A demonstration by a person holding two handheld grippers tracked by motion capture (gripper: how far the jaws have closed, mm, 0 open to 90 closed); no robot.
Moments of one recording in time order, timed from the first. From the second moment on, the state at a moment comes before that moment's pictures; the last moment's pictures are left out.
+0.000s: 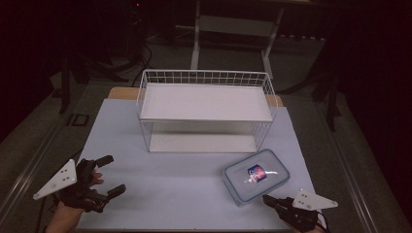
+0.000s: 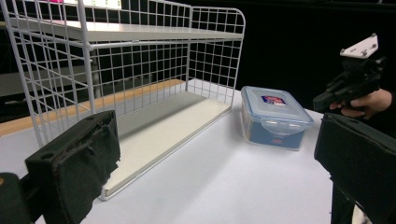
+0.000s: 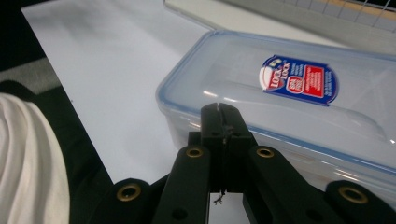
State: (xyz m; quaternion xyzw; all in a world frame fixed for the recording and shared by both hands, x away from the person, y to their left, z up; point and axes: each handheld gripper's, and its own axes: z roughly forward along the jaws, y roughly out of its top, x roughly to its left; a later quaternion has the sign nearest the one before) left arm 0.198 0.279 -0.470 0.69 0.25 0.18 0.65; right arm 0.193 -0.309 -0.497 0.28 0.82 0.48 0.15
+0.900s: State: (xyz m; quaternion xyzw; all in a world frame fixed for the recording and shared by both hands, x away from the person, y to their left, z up) left arm 0.198 0.277 -0.471 0.70 0.25 0.18 0.65; right arm 0.221 -0.272 -0.505 0.23 0.85 0.45 0.13
